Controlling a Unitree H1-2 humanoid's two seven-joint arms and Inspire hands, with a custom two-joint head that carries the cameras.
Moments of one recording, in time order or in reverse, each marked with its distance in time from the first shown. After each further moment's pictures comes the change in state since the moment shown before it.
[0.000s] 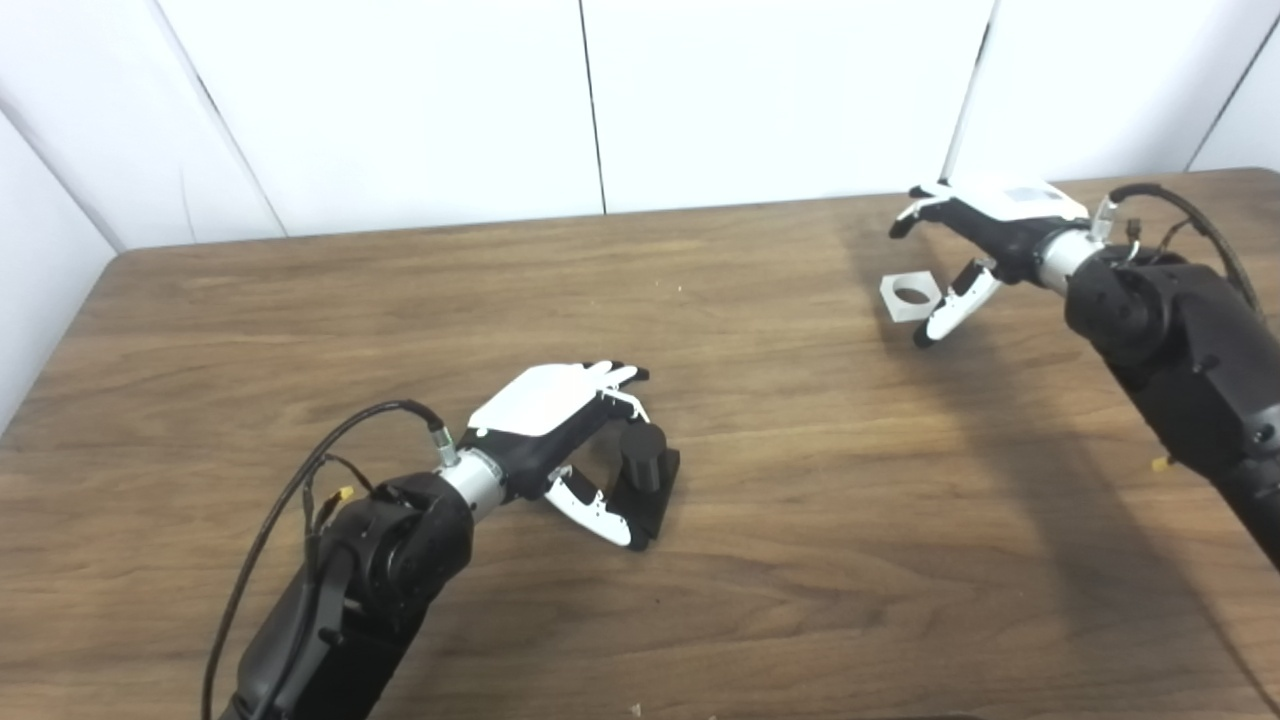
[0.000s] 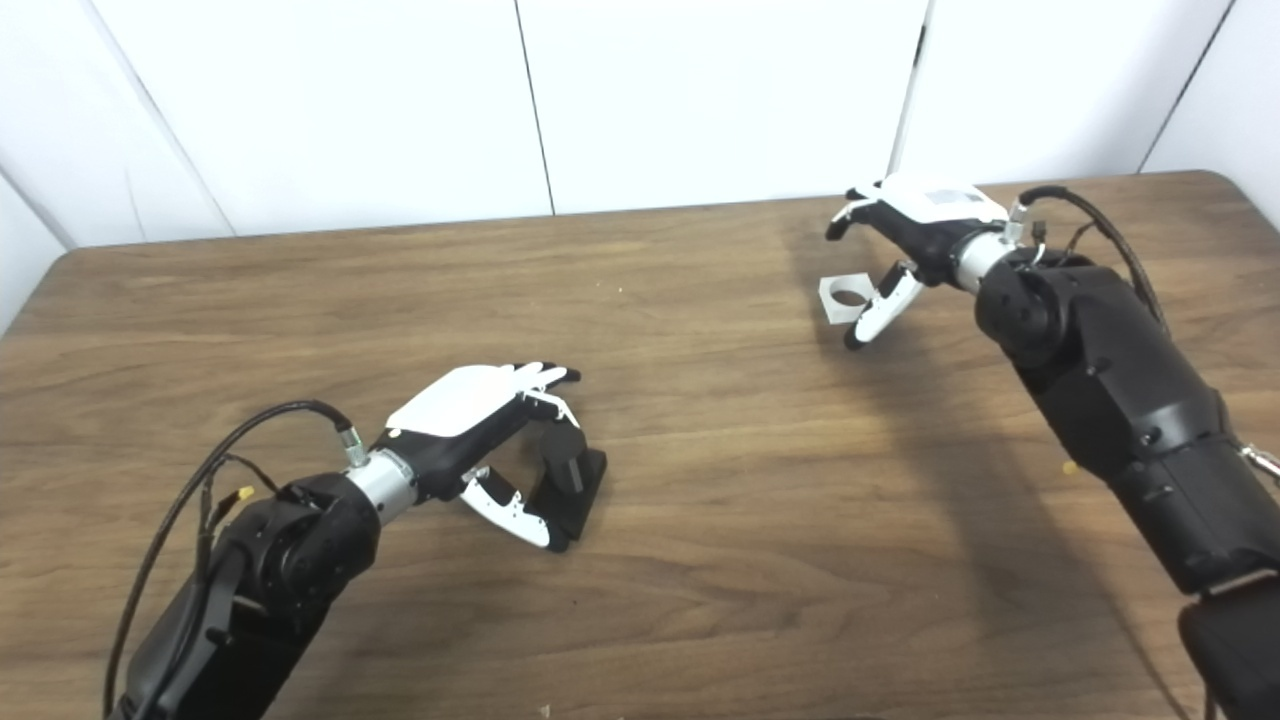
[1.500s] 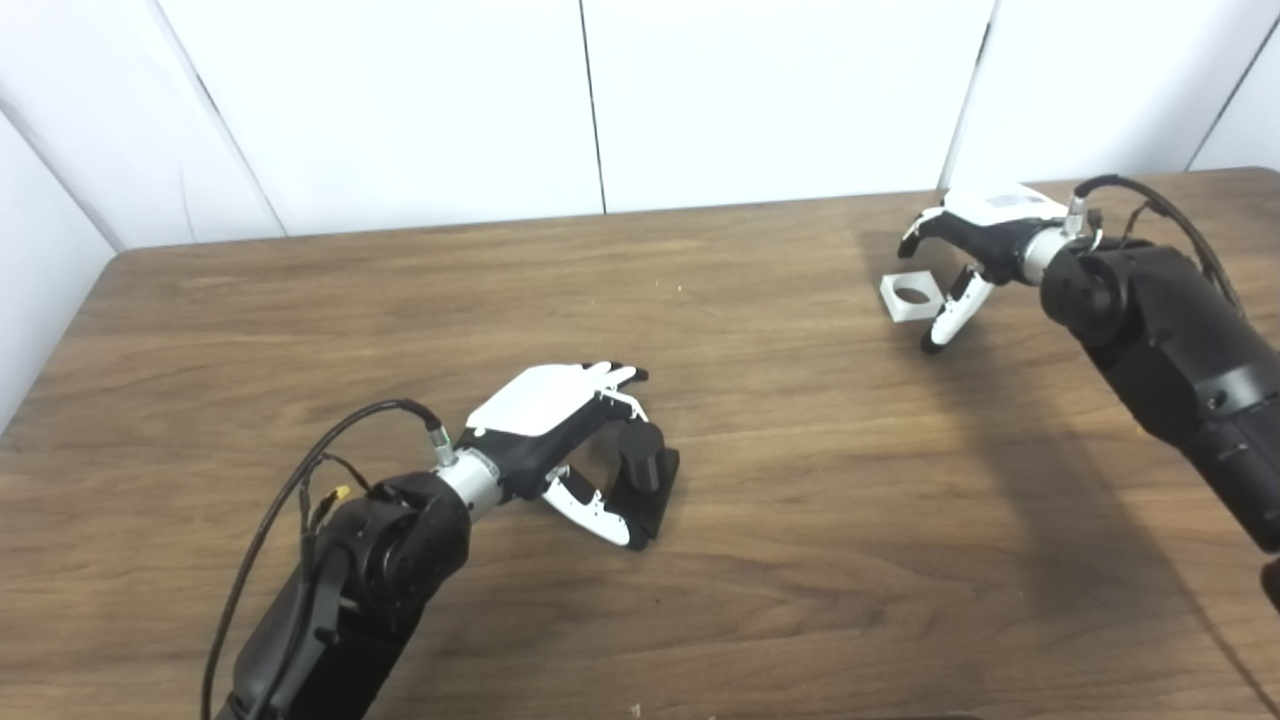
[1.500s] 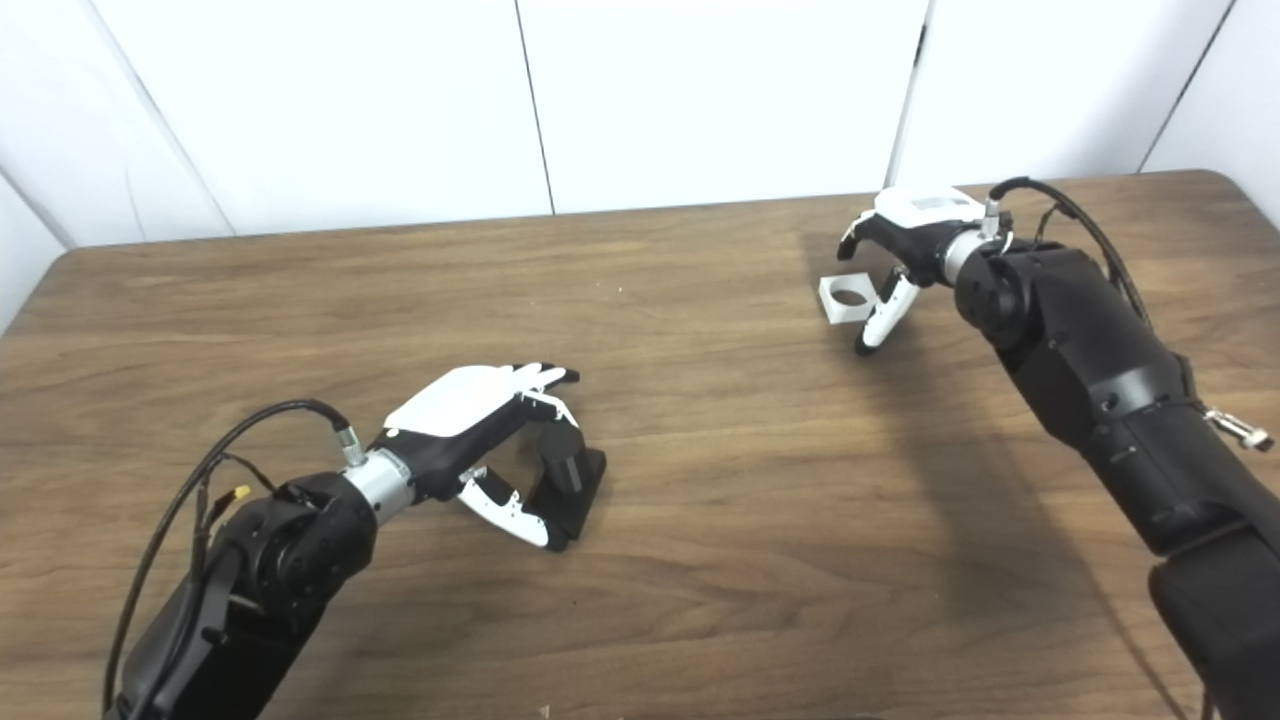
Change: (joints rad) left arm -0.001 0.006 0.002 -0.010 -0.007 0.005 -0.015; right arm -0.077 0.026 0.067 0.171 -0.084 0.005 0.039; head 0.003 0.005
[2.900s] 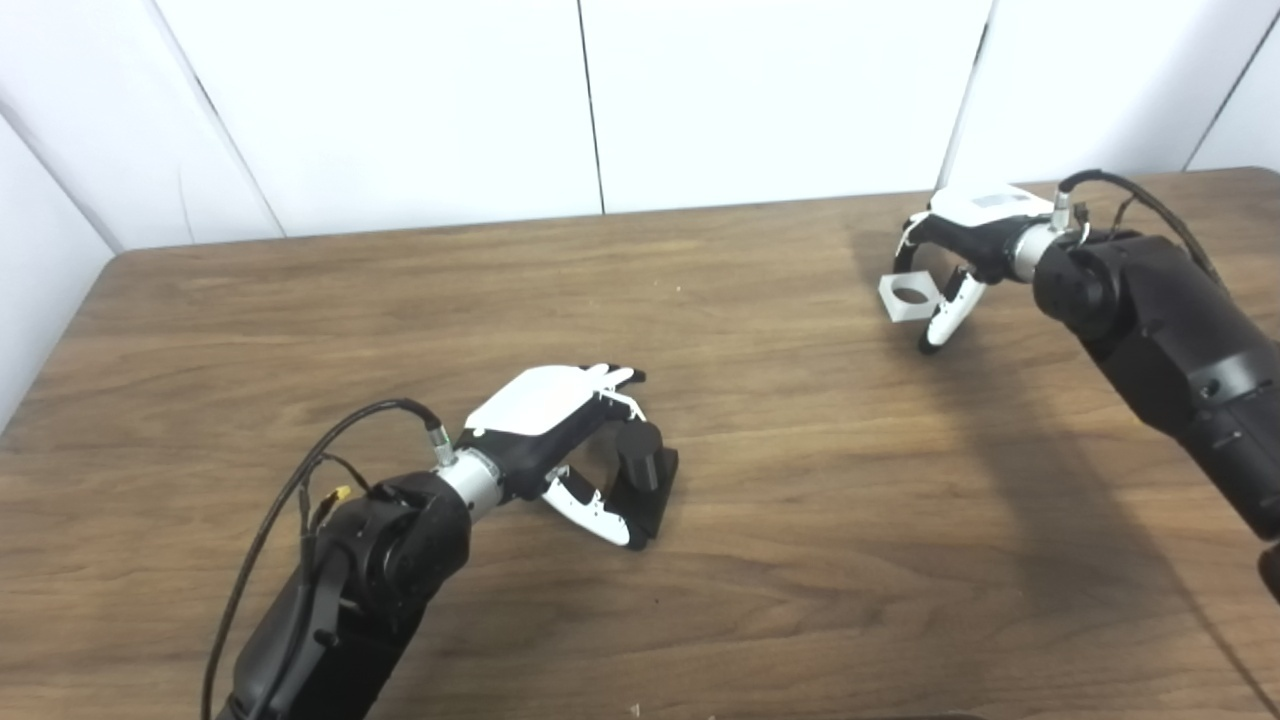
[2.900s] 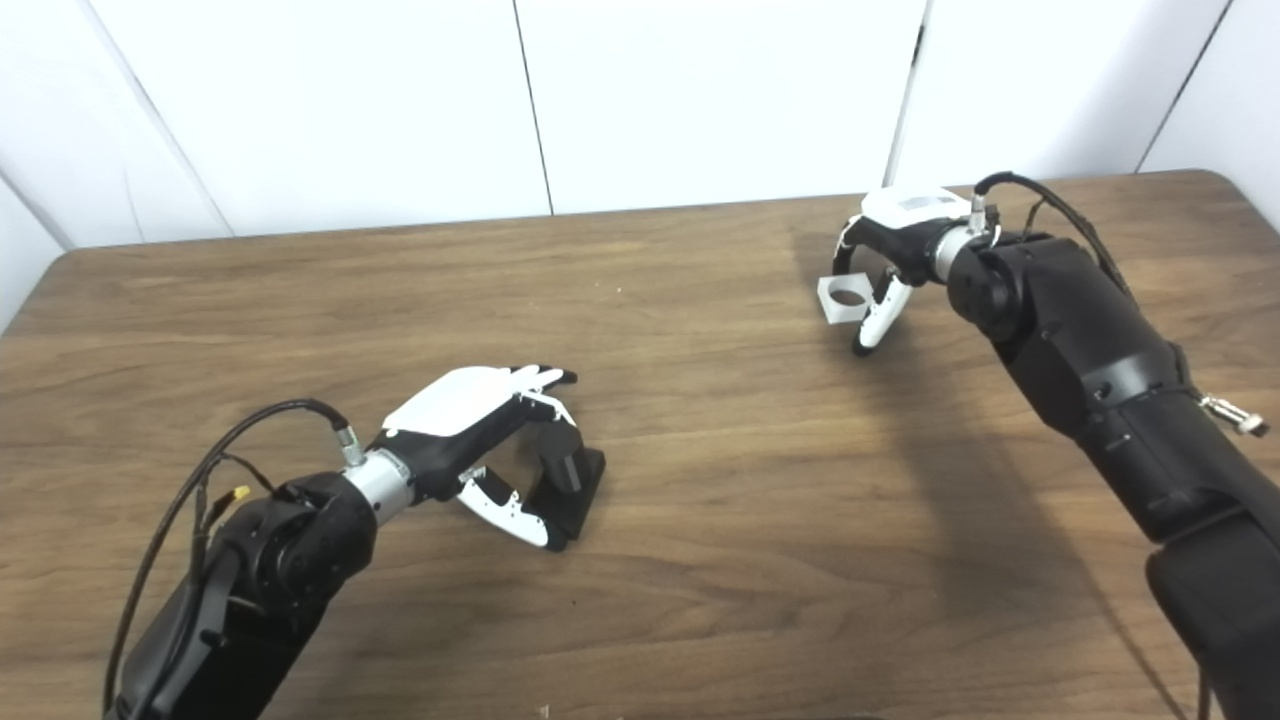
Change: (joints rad) left arm 0.000 -0.001 -0.002 -0.015 0.003 0.032 -0.011; right arm -0.026 -0.001 0.029 0.023 -0.005 -0.059 0.031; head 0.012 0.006
